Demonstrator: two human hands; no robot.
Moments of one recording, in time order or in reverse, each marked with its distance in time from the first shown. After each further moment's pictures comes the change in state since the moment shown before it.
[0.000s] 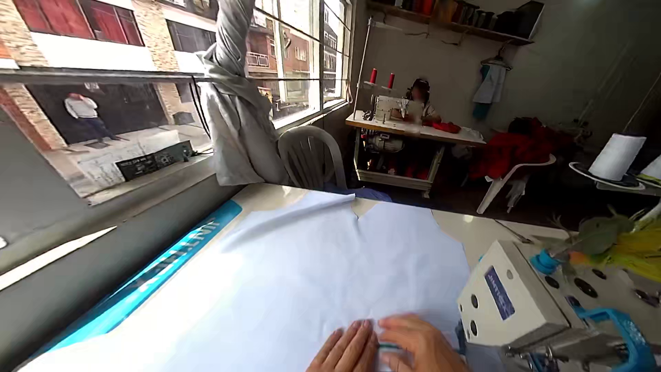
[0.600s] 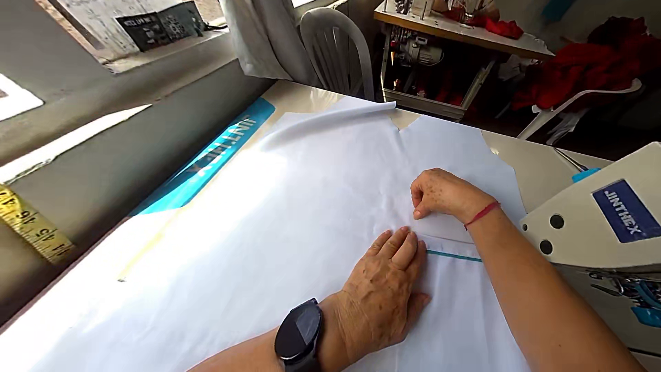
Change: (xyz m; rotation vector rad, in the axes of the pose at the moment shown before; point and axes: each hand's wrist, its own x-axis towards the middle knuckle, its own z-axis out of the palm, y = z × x) left_hand -0.002 -0.002 0.010 0.183 0.153 0.066; right_hand 0.142 -0.006 -0.014 -0.286 -0.784 0.417
